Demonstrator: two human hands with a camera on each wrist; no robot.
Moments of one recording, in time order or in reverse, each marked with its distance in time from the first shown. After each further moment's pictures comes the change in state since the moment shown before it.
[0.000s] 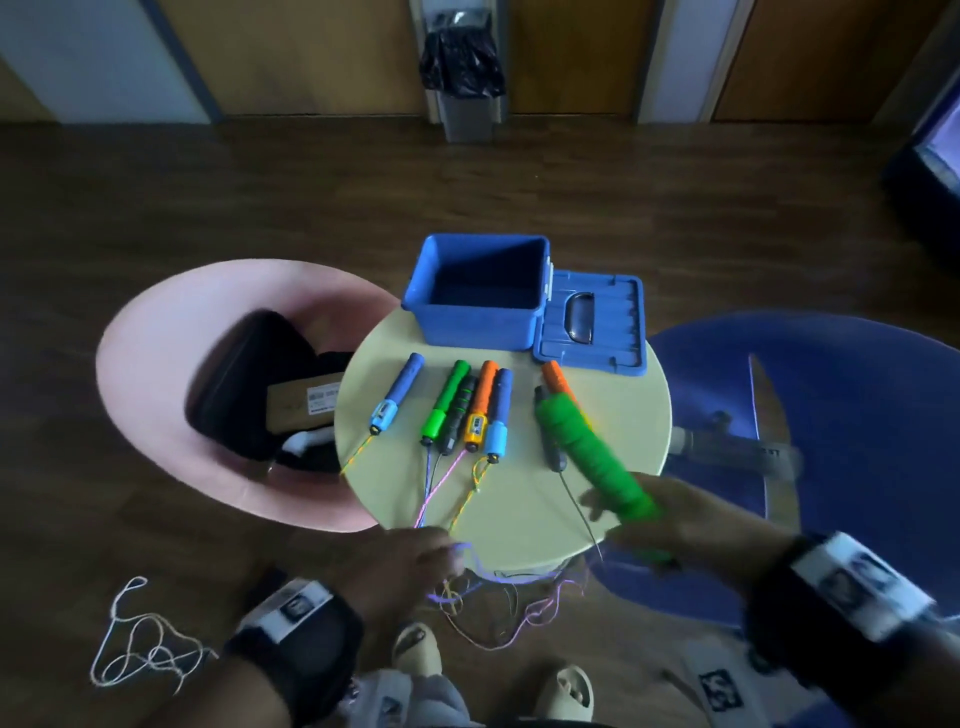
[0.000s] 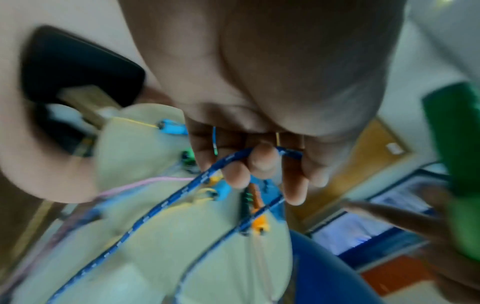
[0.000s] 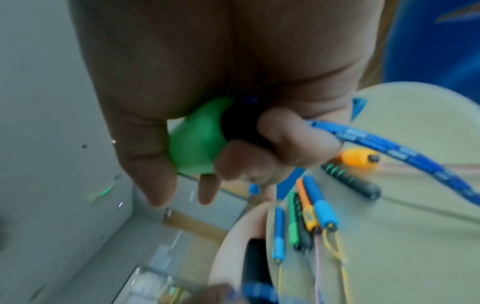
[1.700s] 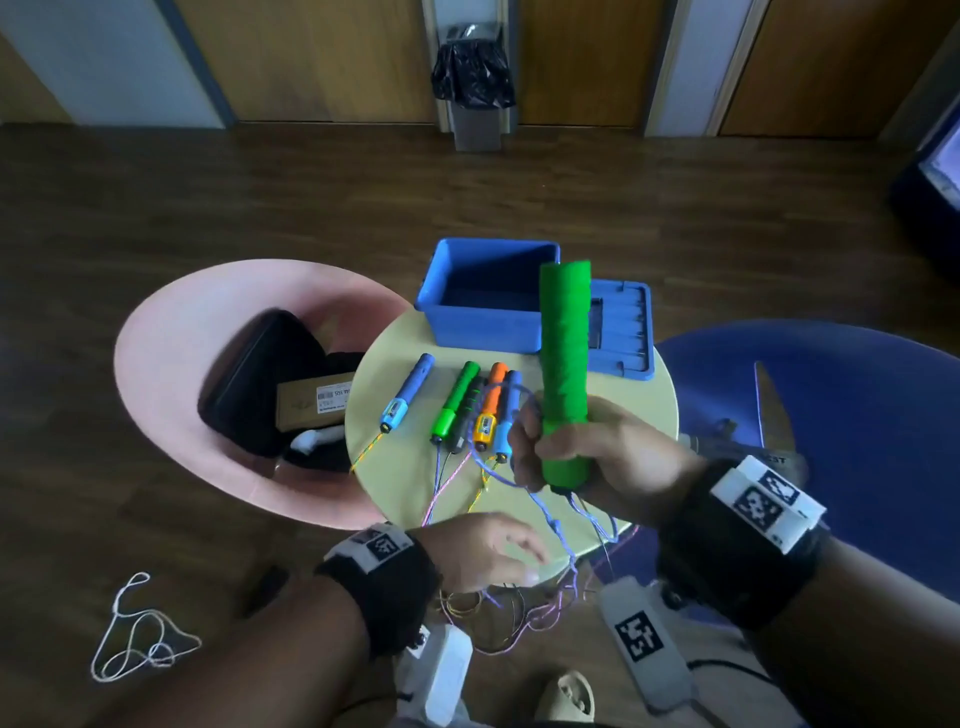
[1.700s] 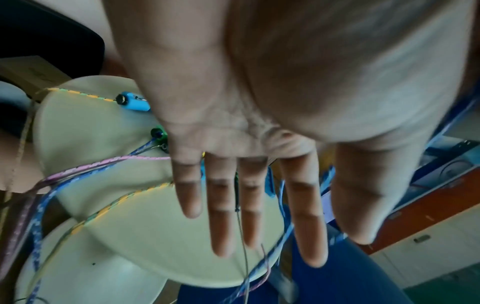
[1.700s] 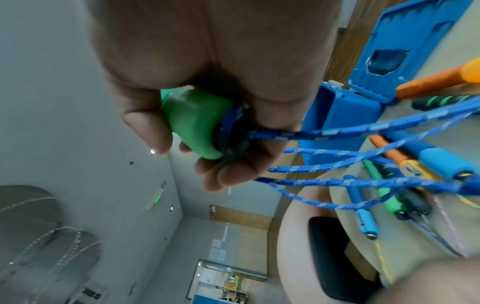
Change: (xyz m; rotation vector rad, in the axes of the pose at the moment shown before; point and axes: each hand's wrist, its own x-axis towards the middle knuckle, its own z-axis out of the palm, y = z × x) left_hand 0.024 0.055 0.007 0.008 -0.321 0.070; right_hand 0.038 -0.077 0.055 0.496 -0.174 -0.348
